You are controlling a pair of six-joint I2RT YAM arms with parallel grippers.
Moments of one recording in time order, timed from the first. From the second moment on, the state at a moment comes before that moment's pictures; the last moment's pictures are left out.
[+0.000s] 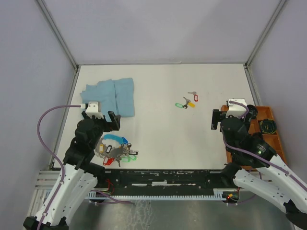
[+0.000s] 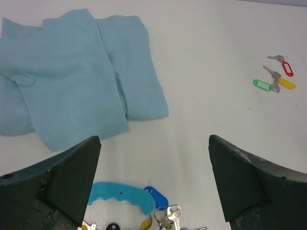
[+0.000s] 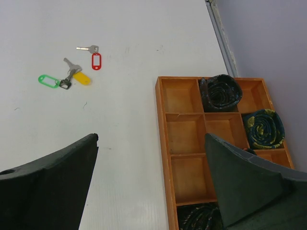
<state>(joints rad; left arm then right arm) -0.32 0.49 0.55 -0.32 -0.15 -0.22 0.80 0.63 0.86 -0.76 0.92 0.27</state>
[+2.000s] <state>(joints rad) -0.41 0.99 0.38 -0.38 -0.13 -0.85 0.80 0.68 0.84 -0.77 0.74 0.31</state>
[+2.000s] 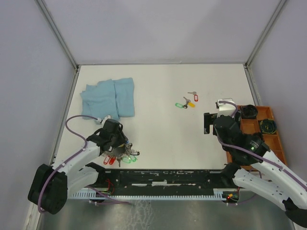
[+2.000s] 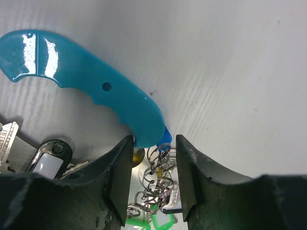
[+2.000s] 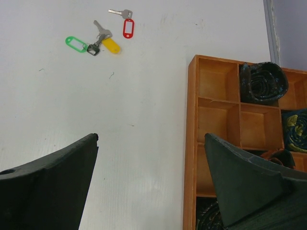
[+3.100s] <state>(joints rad) -0.84 1.37 0.77 -0.09 -0.13 -0.93 0.80 0.84 0.79 -0.69 0.41 0.32</state>
